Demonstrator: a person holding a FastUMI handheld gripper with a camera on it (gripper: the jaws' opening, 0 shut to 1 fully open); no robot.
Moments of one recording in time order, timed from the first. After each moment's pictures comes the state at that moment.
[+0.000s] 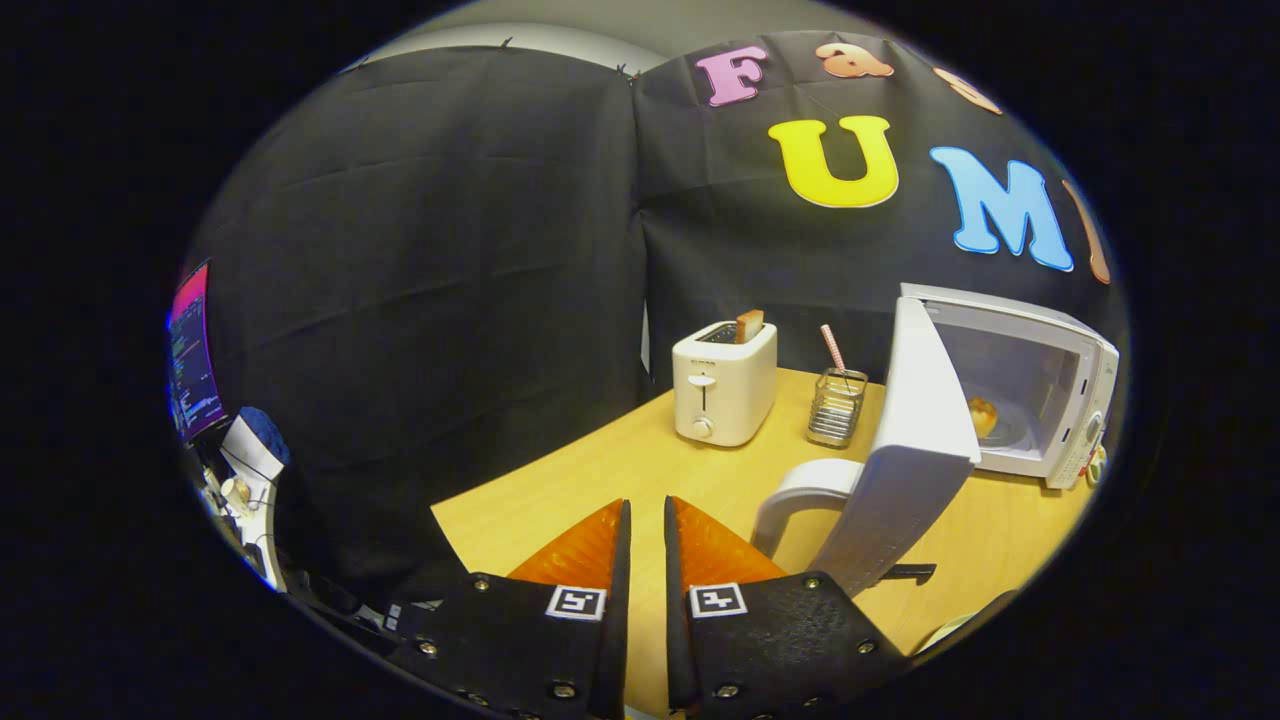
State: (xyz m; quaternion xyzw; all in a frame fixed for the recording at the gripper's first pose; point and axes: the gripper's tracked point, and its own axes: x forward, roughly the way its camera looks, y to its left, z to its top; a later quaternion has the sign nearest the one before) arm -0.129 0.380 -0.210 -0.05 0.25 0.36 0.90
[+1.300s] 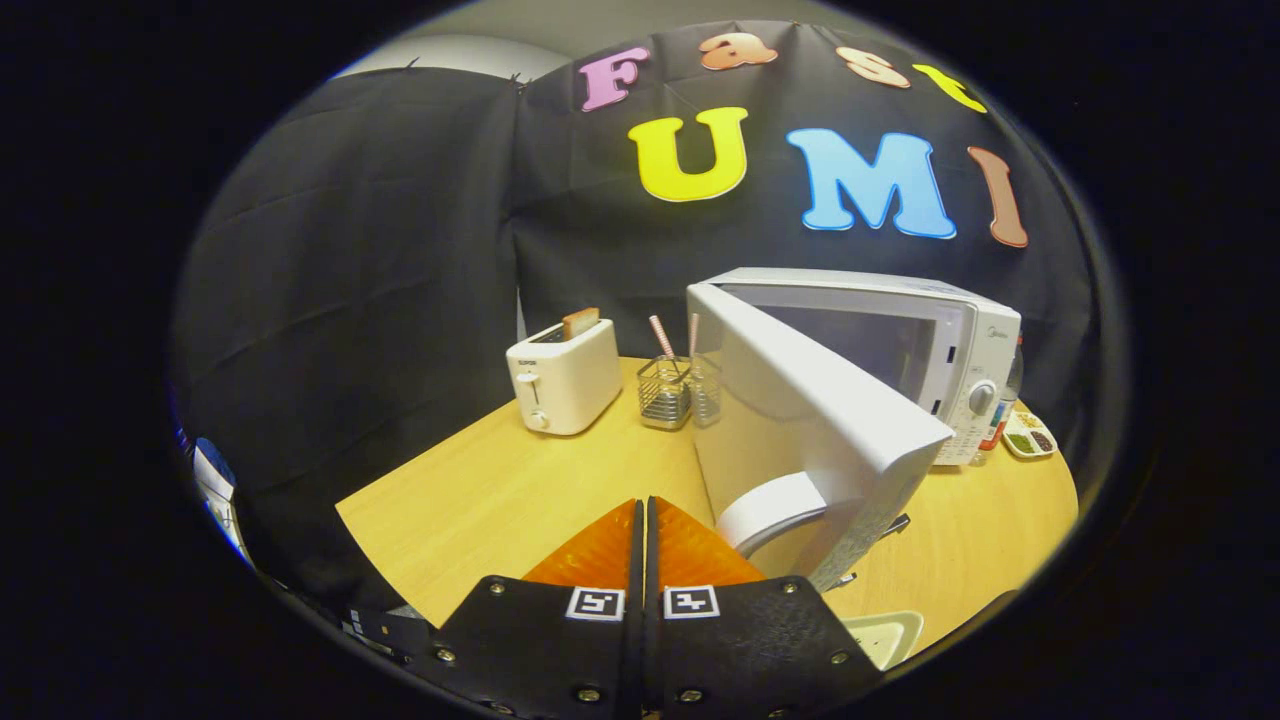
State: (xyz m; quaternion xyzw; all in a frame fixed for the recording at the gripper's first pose) arm -0.071 0.217 -0.194 -0.01 0.27 0.23 0.94
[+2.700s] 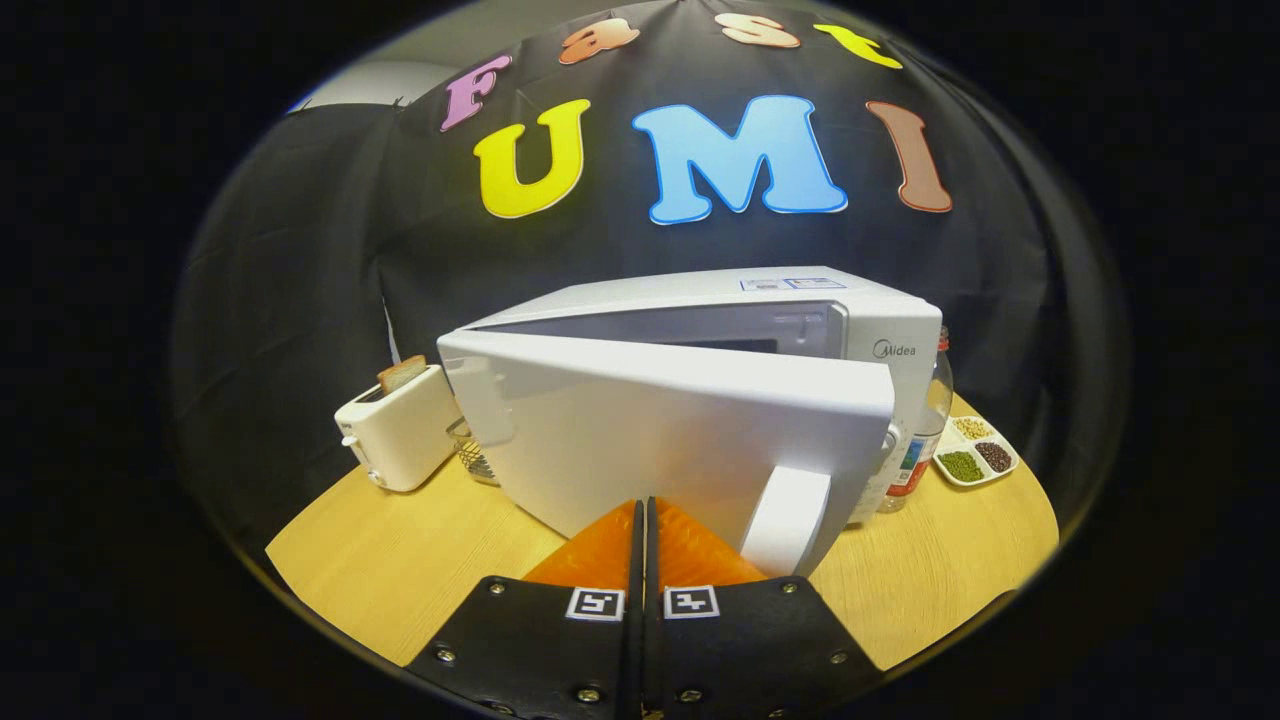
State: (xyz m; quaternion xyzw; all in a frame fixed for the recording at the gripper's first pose) arm 0.103 0.070 -0.212 0.02 0.27 0.13 0.95
